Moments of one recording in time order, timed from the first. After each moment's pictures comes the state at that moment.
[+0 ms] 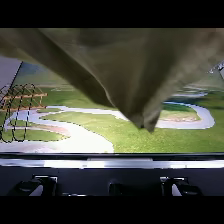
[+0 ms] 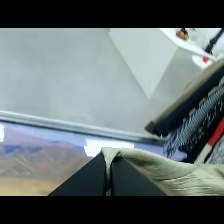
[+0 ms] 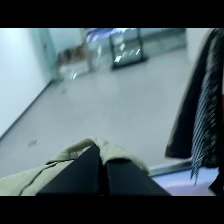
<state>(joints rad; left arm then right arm) -0.08 -0.85 1.93 1.35 -1.10 -1.84 -0.15 -0.75 1.89 -1.44 0.93 1.78</state>
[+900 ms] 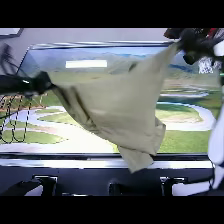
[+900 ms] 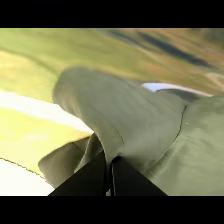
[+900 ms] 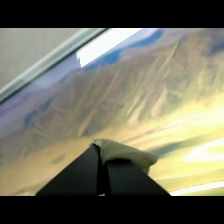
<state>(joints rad) -0.09 -1.16 1.33 1.22 -1.13 -1.92 -0.09 -1.67 1.89 -1.07 0.85 1.84</state>
